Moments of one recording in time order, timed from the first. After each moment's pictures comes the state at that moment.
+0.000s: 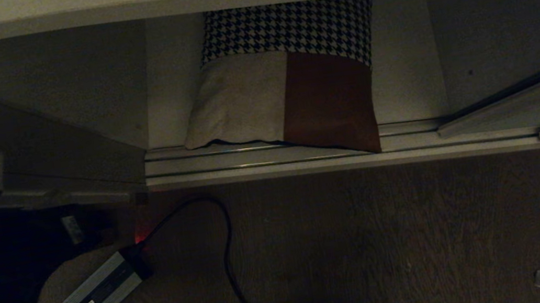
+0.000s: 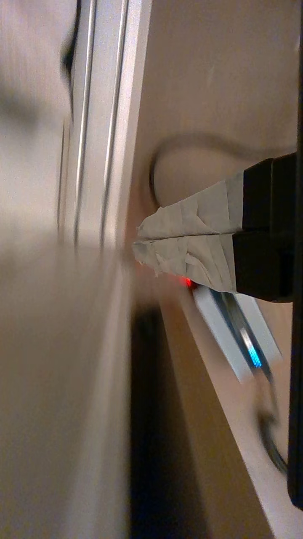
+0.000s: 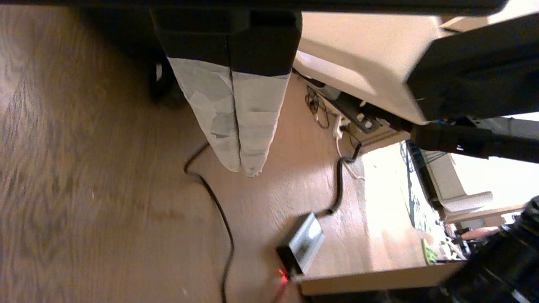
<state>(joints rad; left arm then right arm) -0.45 1.15 -0.50 -0.67 0.70 0.07 0.20 0.78 -0.30 -0.30 0.61 0.48</state>
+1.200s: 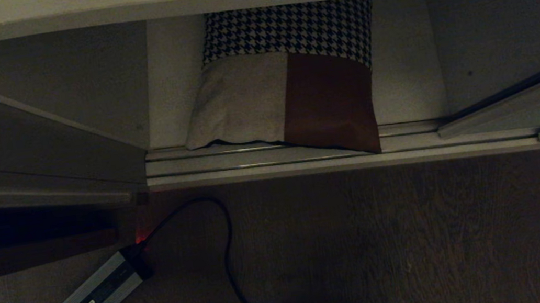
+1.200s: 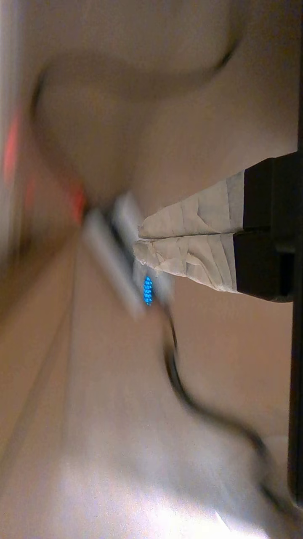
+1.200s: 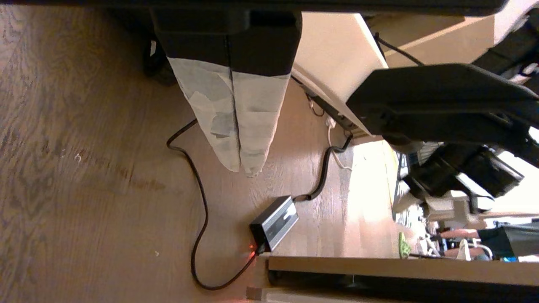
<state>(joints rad) 0.00 0.17 -0.11 -0.04 0.27 0.10 0.21 0.56 -0.42 -0.10 0.63 0.47</state>
